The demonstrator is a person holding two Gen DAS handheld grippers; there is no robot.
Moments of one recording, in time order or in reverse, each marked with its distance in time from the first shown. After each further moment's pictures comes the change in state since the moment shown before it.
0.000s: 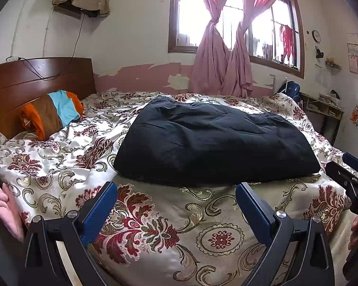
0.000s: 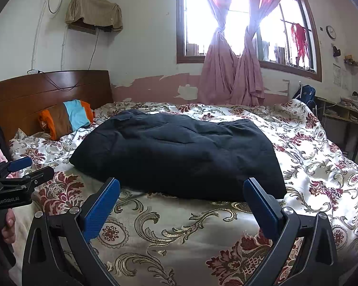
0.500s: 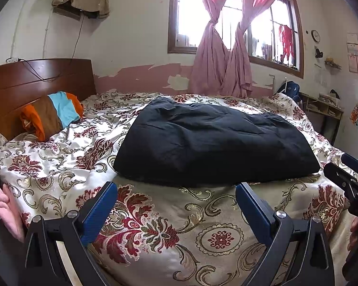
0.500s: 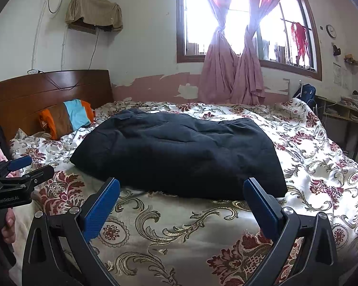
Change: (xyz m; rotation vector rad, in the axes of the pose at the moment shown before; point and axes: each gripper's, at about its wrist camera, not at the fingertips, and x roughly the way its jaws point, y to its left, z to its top) left arm -0.001 -0.002 0.000 0.005 -0.008 0.002; right arm 0.000 0.001 -0.002 0.002 0.006 0.003
